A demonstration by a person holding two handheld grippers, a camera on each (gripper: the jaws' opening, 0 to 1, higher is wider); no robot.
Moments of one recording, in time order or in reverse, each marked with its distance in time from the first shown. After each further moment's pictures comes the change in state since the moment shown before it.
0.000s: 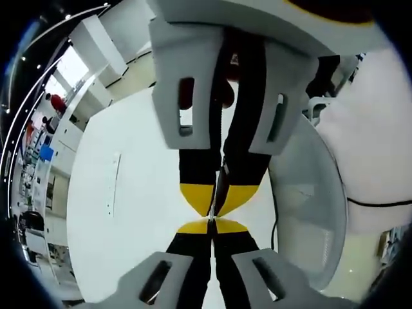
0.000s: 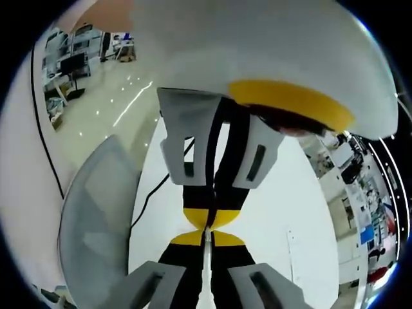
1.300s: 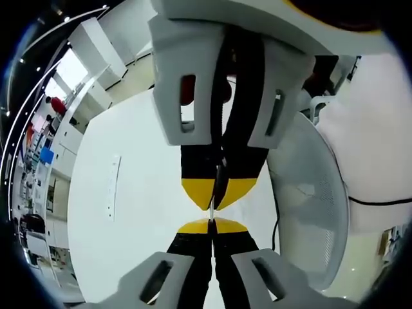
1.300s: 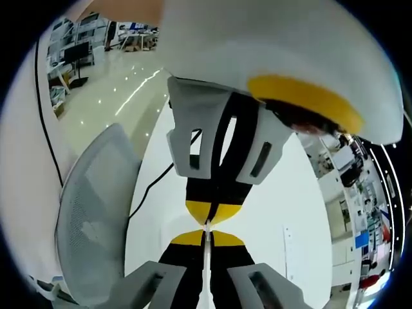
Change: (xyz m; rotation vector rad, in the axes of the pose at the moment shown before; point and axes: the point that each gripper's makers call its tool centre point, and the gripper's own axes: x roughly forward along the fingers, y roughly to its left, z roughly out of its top) left arm 0.002 -0.001 0.001 0.018 -0.007 0.002; right arm -0.002 0.001 -0.008 -0.039 0.059 -0.001
